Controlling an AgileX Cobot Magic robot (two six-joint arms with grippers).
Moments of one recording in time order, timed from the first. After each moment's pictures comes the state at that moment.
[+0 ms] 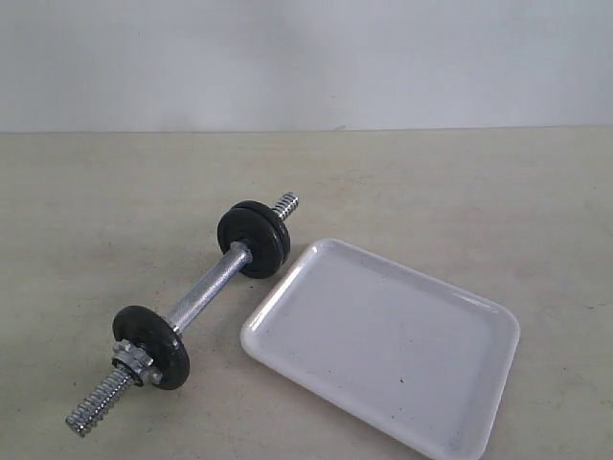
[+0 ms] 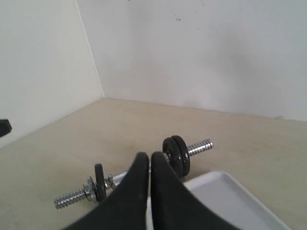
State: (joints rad) left arm -0.38 0.00 0.00 -0.73 0.13 0.72; right arm 0.65 0.10 -0.20 0.48 0.21 -0.25
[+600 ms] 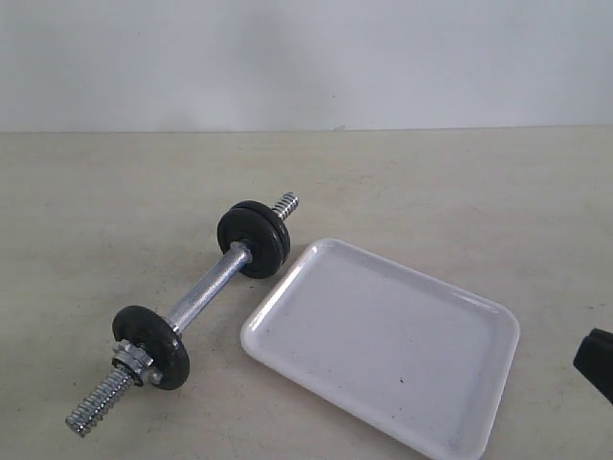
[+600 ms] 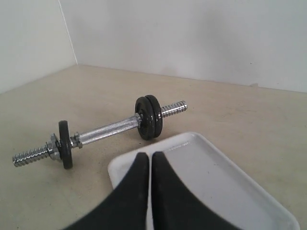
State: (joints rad) left arm -0.12 0.00 0.00 -0.67 0.13 0.72; right arm 0.65 0.10 0.00 0.50 0.08 -0.36
